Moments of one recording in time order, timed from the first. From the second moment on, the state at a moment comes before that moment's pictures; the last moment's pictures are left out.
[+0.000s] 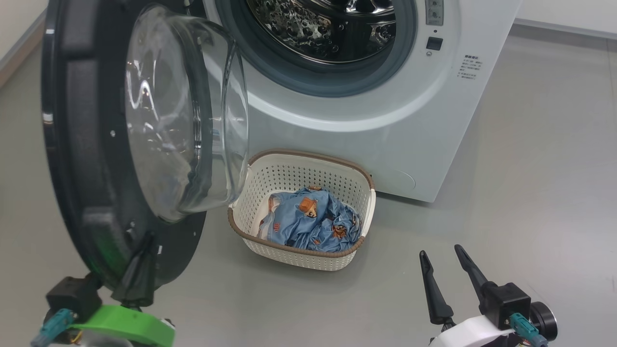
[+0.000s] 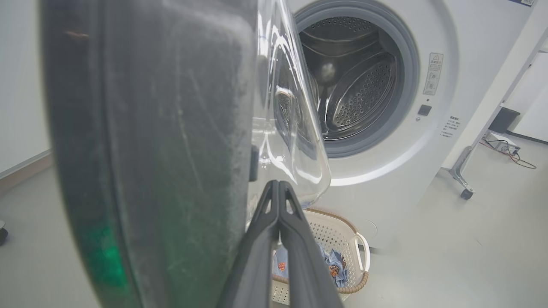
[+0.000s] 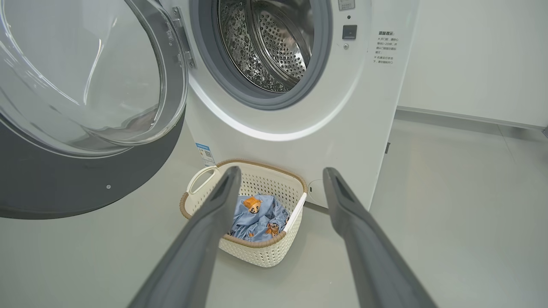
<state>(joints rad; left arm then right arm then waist) -0.04 0.23 -0.28 0.19 -0.59 -0.07 -0.26 0.11 -0.04 0.28 0.13 0.18 -0.04 -0.26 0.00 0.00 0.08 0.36</state>
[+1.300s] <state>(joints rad) -0.22 0.36 0.13 0.55 -0.70 -0.04 -0.26 0.04 -0.05 0.30 0.15 0.13 -0.03 -0.26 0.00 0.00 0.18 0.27</state>
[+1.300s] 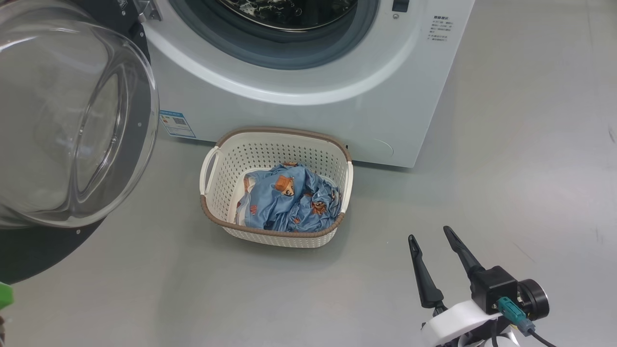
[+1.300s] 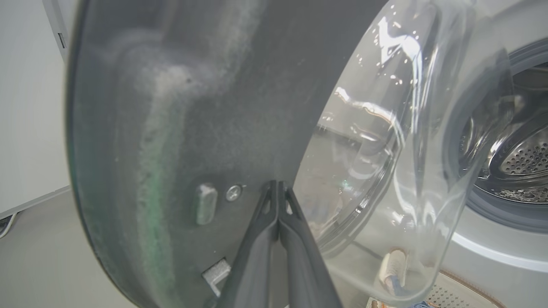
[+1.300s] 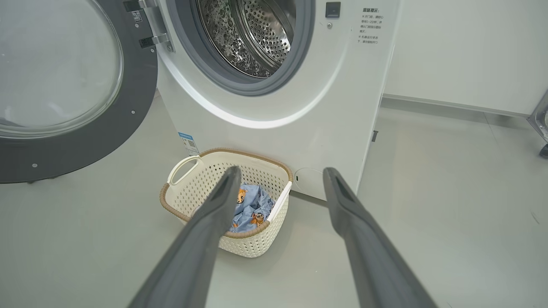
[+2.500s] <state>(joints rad) -0.21 0.24 0.11 0.33 -0.53 -0.12 -0.26 0.04 -0.05 0.28 0.15 0.18 -0.05 -0.26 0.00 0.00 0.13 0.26</state>
